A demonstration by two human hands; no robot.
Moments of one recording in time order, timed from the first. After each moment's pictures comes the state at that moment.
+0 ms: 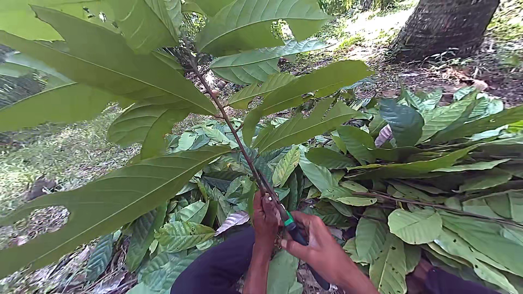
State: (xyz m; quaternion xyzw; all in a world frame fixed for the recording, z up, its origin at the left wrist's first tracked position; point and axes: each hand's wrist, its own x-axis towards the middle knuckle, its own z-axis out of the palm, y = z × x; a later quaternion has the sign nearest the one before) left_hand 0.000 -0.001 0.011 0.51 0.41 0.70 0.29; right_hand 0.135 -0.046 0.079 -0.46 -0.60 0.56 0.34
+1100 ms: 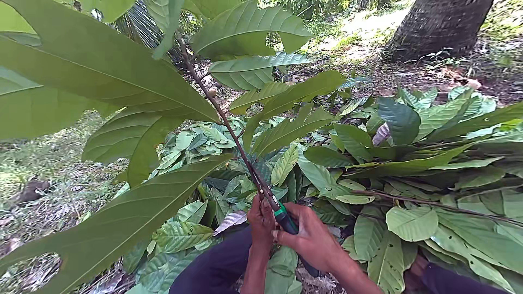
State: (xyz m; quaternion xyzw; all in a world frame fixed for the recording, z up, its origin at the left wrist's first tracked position) left_hand -0.010 -0.005 -0.006 0.54 0.46 0.68 0.20; right_hand 0.124 -0.032 0.094 -0.49 -0.62 0.54 0.29
